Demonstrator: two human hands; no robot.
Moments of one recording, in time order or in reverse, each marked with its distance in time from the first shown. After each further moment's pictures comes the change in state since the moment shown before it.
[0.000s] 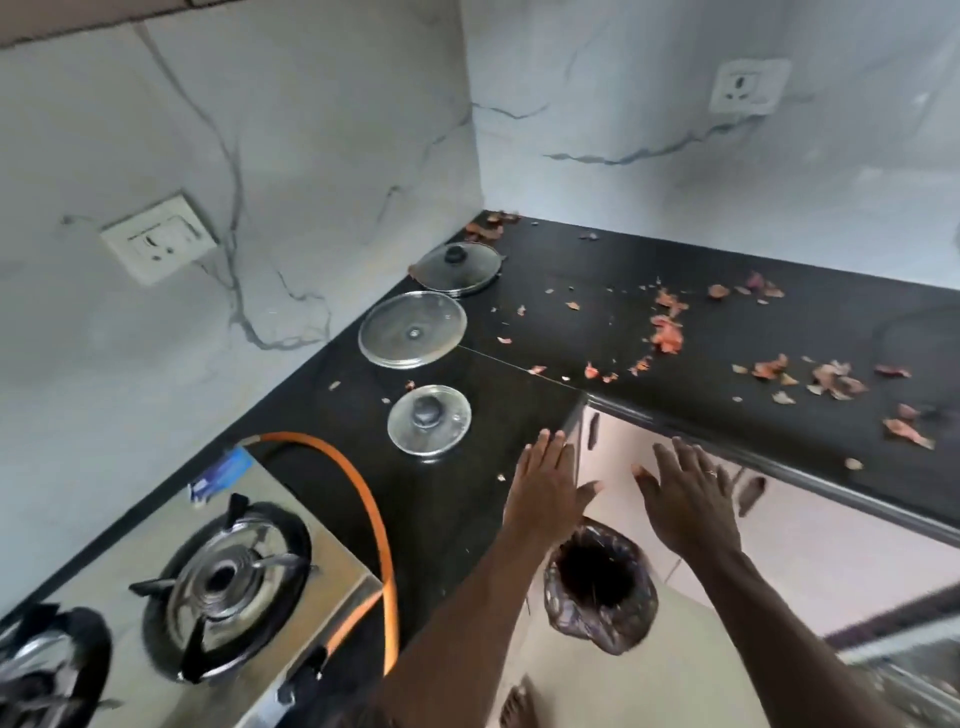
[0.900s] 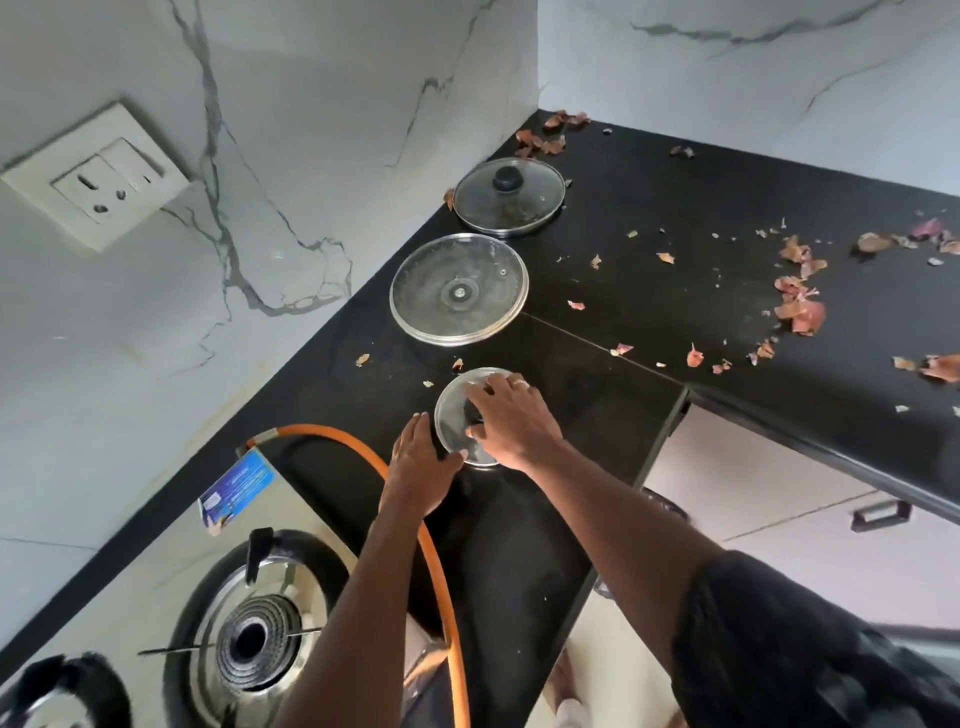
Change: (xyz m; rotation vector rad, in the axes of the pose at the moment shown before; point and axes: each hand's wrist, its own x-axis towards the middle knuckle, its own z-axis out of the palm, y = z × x) left_hand 0.006 -0.257 -0.060 -0.370 -0.052 -0.690; right_hand 0.139 -0.290 0.097 0.009 -0.359 -0.532
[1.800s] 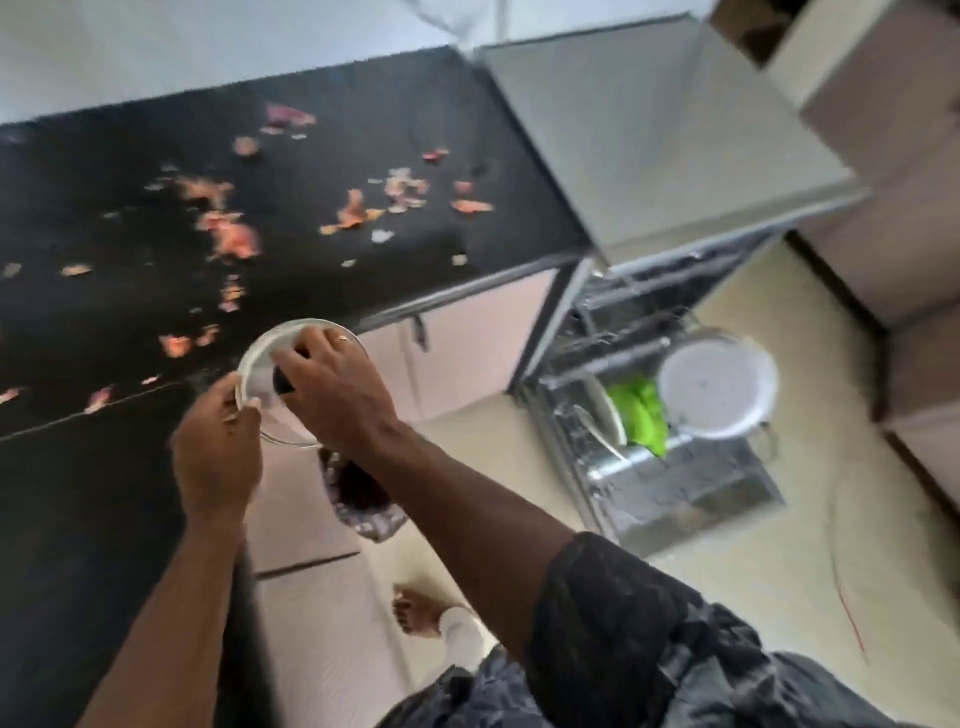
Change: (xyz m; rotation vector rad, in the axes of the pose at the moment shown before) left_hand -0.090 0.239 0.159 -0.067 -0.123 0.827; right_hand -0.236 0.184 -0.030 0.051 0.695 0.647
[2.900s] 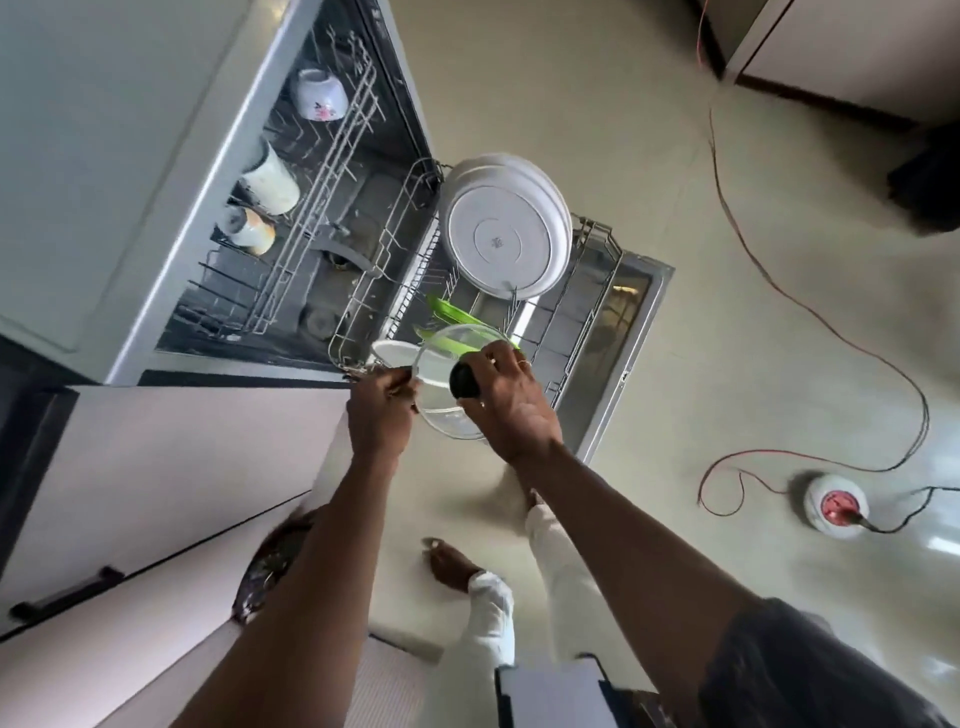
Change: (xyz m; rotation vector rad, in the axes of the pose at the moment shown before) left_hand -0.137 0.267 0.537 0.026 -0.969 0.033; right_hand -0.369 0.467 -0.097 0.221 0.183 1.121
